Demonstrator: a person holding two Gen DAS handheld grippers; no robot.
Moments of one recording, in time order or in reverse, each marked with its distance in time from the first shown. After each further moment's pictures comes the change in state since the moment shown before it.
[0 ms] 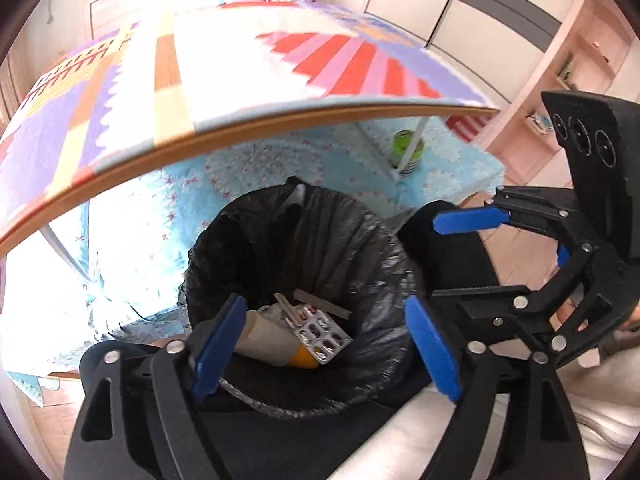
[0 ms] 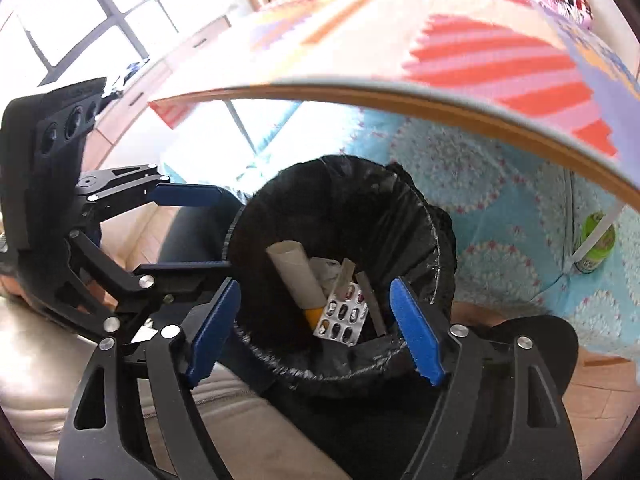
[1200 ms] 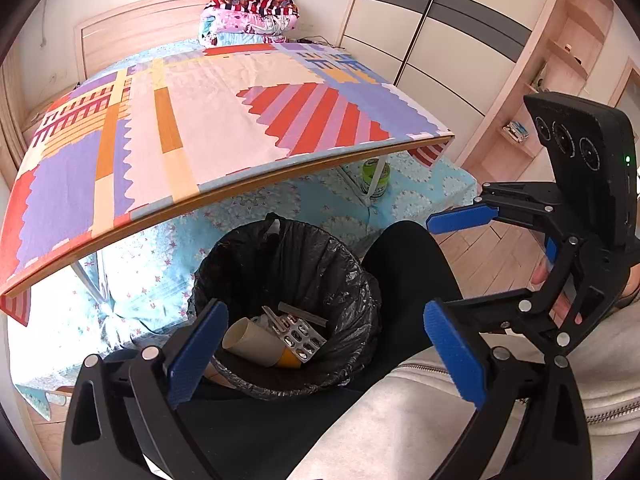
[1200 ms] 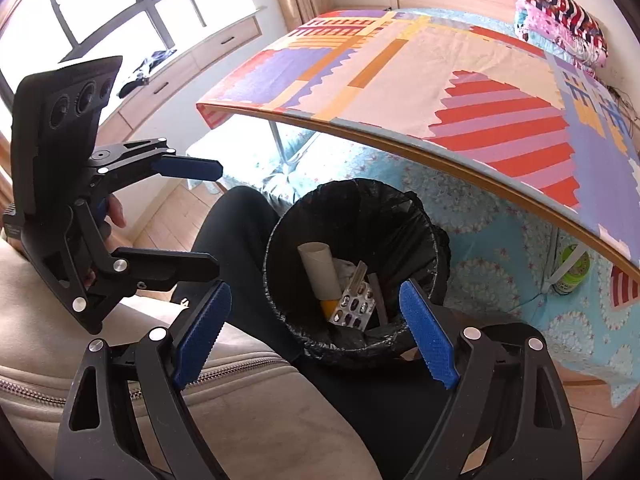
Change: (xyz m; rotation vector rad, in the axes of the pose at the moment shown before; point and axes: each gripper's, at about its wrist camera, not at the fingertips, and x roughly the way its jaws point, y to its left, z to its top) left arm -0.068 -0.027 0.002 0.042 -0.076 -0.036; right arm -0.061 0.036 0.006 -0.096 -0.007 0.005
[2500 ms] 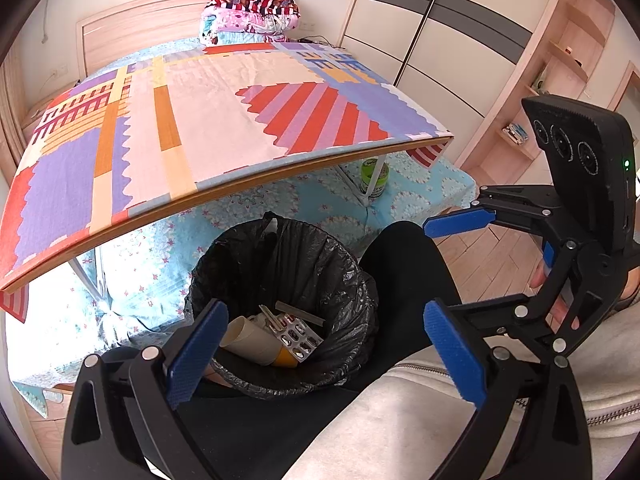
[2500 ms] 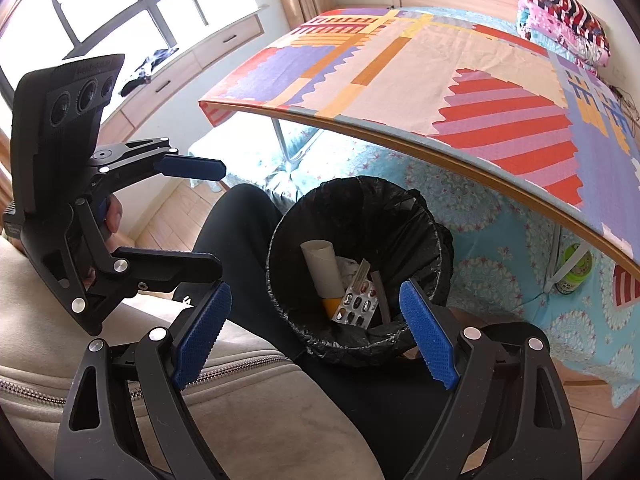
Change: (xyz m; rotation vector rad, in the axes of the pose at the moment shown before) left arm 0.000 -0.001 -0.001 -0.010 -0.003 -0.006; right arm 0.002 0.001 -0.001 0.000 0.008 0.004
